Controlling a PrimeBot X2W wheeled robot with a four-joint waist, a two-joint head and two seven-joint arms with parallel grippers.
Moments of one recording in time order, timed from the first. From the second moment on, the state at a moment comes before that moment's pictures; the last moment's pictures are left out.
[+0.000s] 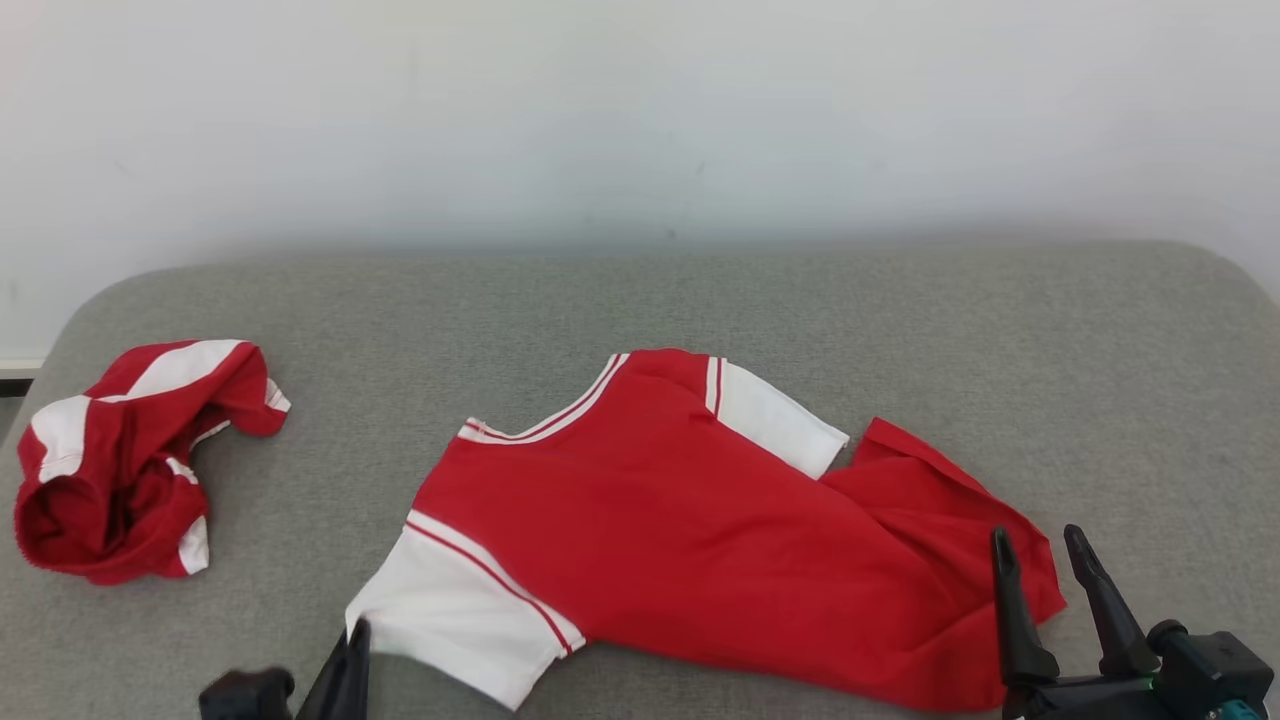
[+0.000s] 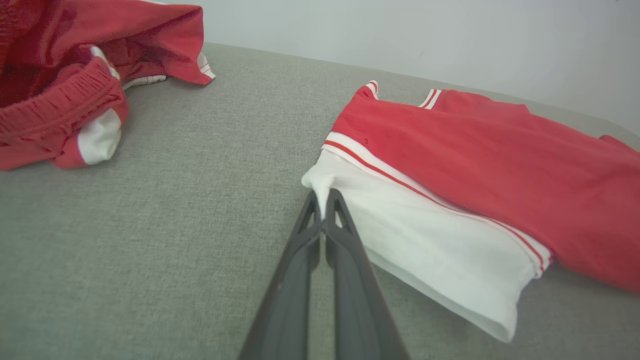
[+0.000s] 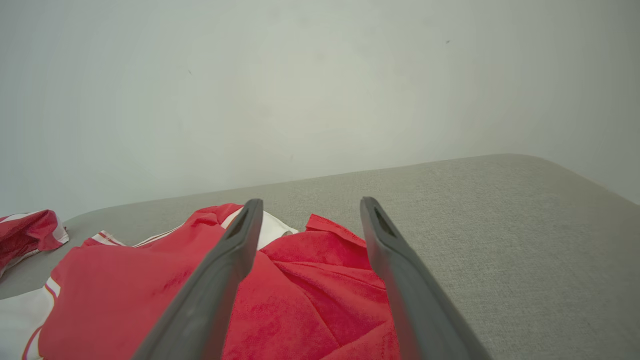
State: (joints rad) left arm -0.20 0.24 -0.31 0.58 -0.55 -0.06 -0.26; right arm 0.02 -0.14 0.04 0.16 0.31 0.13 -0.26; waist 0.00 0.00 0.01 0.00
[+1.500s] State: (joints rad) left arm 0.00 0.16 -0.10 0.18 -0.28 -0.06 -0.26; right arm -0.03 -0.24 0.07 0.27 0.31 0.13 -0.22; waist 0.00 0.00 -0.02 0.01
